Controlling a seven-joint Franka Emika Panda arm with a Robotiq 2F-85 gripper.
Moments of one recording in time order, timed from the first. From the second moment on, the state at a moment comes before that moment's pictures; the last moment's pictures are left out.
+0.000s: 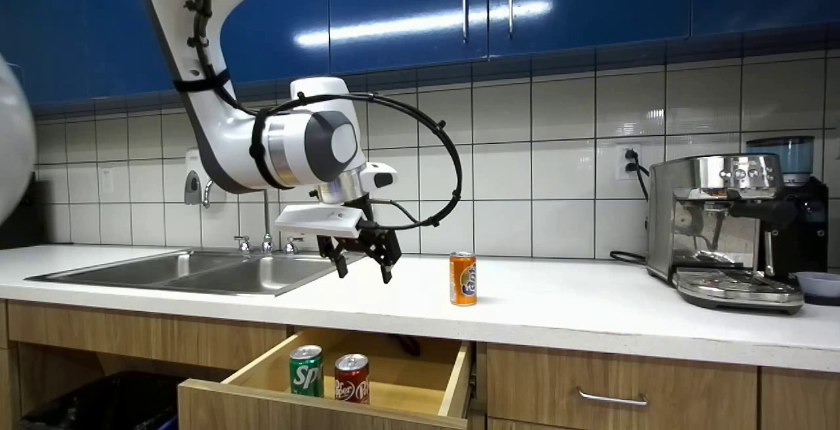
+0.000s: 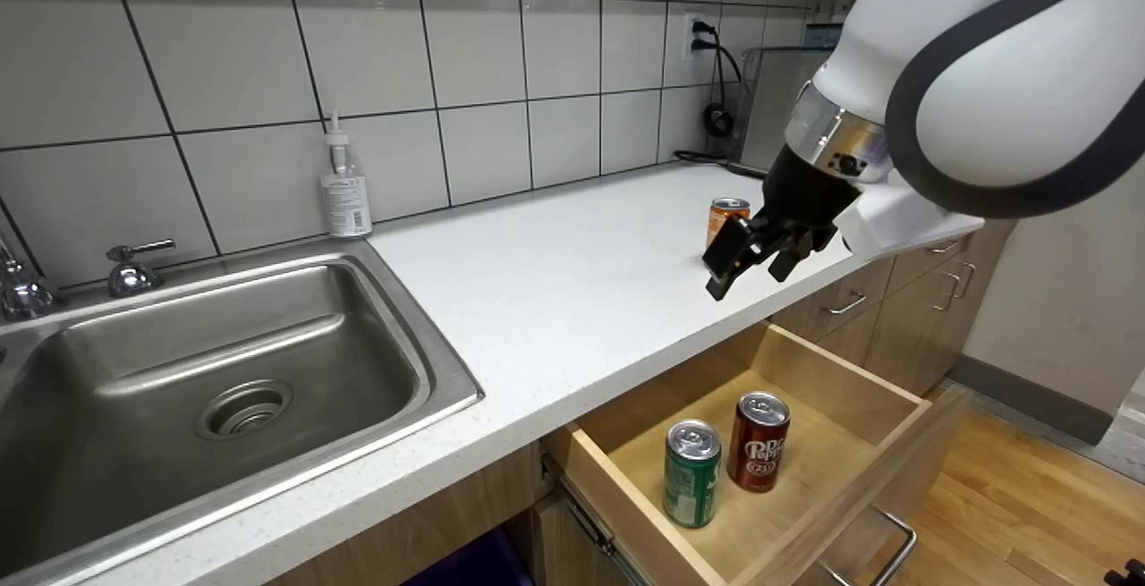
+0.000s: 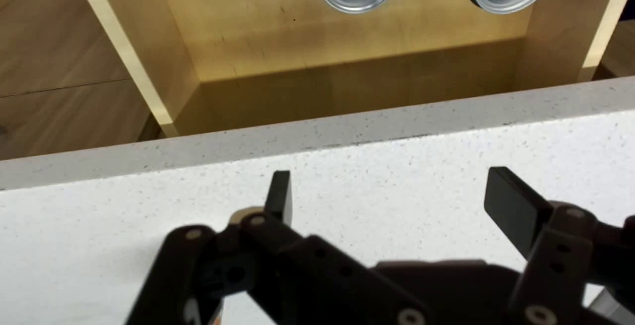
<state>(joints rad) 0.11 0.02 -0.18 -2.55 -0.10 2.97 0.14</state>
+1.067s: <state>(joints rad) -0.02 0.03 -0.14 -2.31 0.05 2.70 0.13</state>
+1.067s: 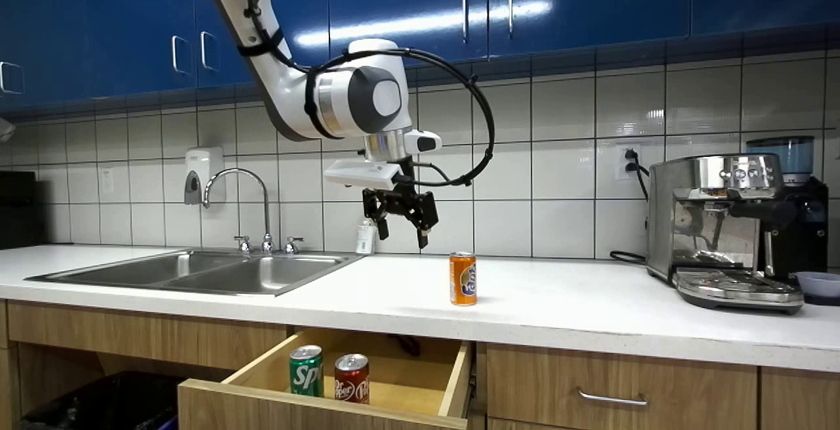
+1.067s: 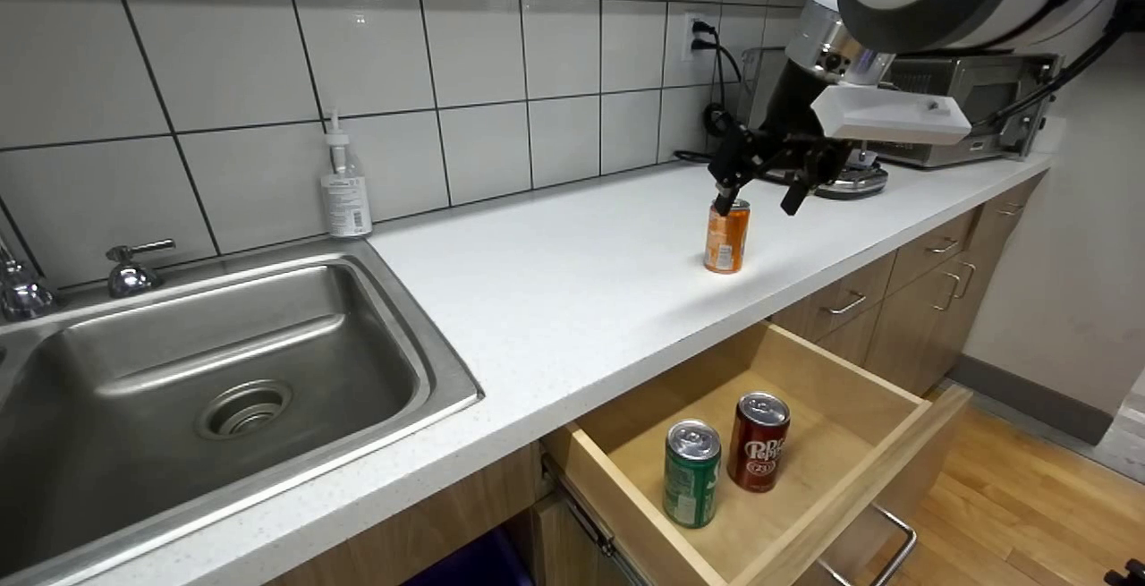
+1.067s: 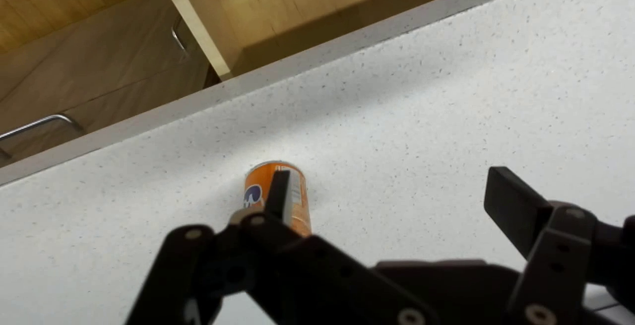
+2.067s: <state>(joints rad) -0.07 0.19 -0.14 -2.08 0.05 2.57 0.12</state>
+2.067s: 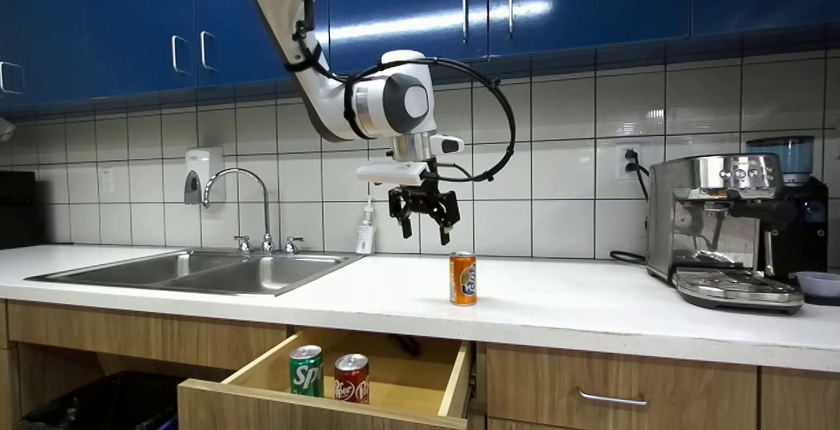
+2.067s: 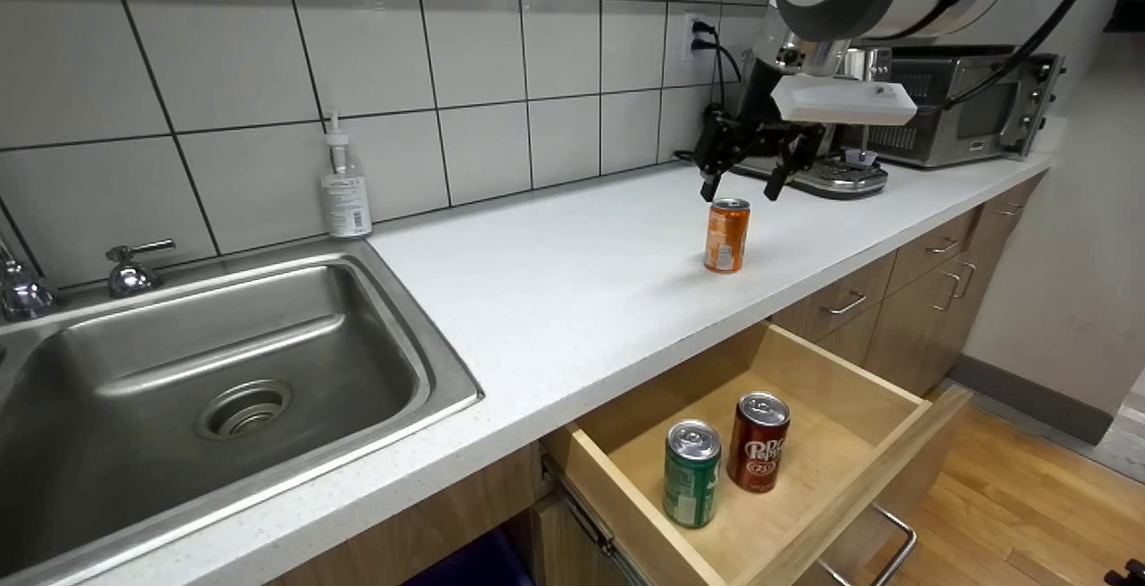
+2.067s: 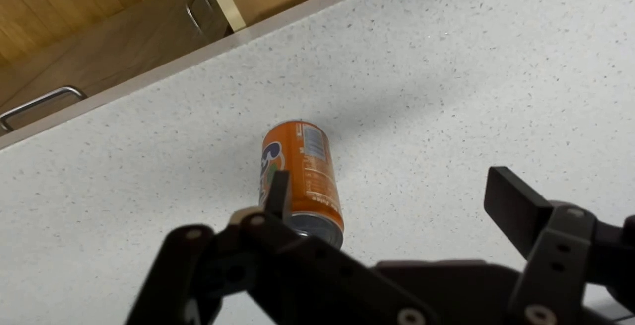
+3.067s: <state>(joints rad) -0.07 0.23 -0.15 -2.06 0.05 2.57 0.28</state>
